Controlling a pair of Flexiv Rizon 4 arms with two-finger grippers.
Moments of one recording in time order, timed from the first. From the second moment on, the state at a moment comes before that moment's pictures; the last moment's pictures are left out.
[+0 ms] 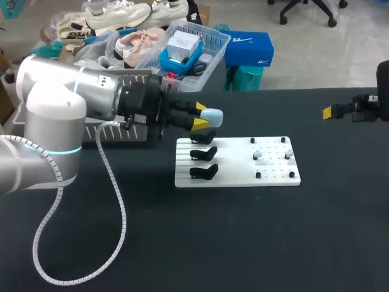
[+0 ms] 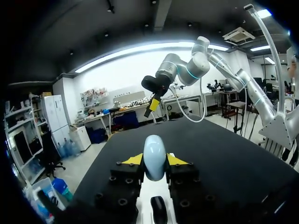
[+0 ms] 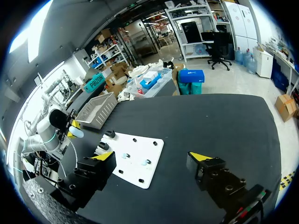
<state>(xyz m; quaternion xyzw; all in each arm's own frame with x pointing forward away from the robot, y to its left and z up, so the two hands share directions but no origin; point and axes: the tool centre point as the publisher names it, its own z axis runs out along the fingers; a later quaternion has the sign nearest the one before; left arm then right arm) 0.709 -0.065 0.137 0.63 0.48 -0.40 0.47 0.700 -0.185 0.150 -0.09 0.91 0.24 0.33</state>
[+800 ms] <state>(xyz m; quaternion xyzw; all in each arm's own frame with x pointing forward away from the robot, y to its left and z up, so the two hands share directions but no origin) 0.682 -0.118 0.127 0.58 0.48 -0.46 0.47 0.700 -0.185 0.150 -0.09 0.91 0.24 0.33</state>
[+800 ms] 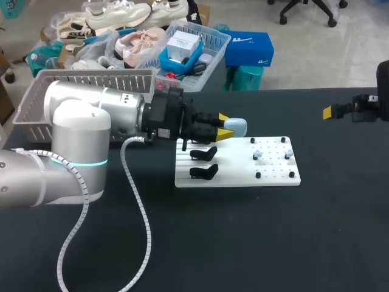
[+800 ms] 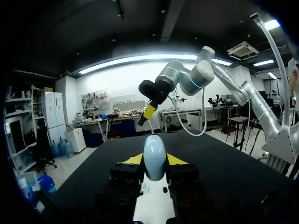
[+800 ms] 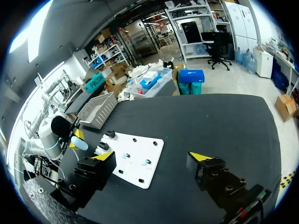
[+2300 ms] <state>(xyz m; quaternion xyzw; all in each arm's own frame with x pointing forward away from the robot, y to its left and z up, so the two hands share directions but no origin) 0.678 -0.119 0.117 0.58 0.47 -0.46 0.48 0.673 -0.142 0.163 -0.15 0.89 0.24 0.36</state>
